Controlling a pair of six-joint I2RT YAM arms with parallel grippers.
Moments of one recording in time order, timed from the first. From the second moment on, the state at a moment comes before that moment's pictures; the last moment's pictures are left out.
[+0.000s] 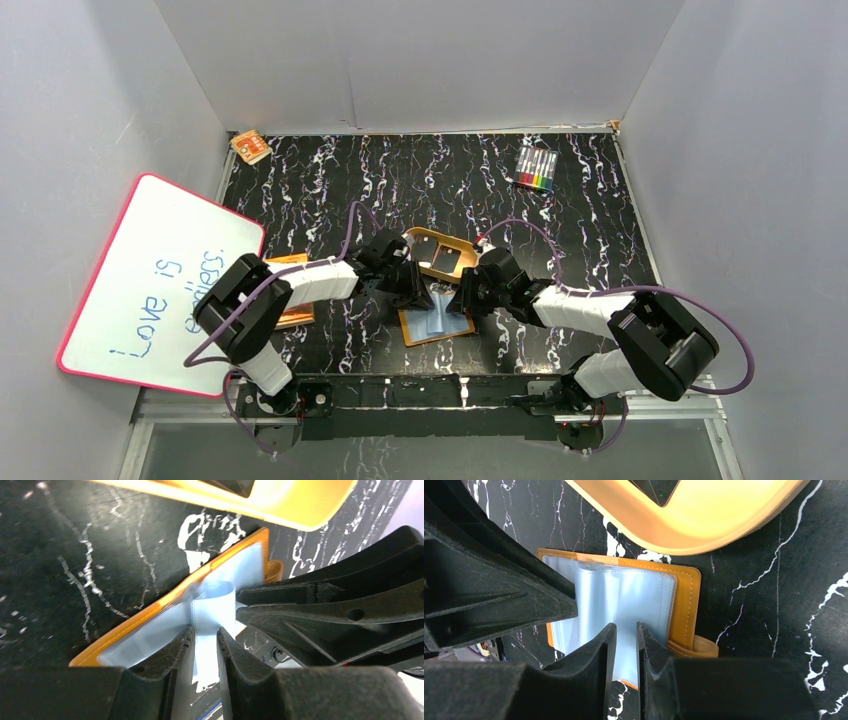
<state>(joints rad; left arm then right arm) -0.74 1.63 0.78 -0.11 0.37 -0.91 0.76 1.37 0.47 0.10 -0.22 0.76</state>
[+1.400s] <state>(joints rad) -0.74 1.76 0.80 0.09 0.45 -0.93 0.99 1.31 0.69 -0.30 0.05 0.59</state>
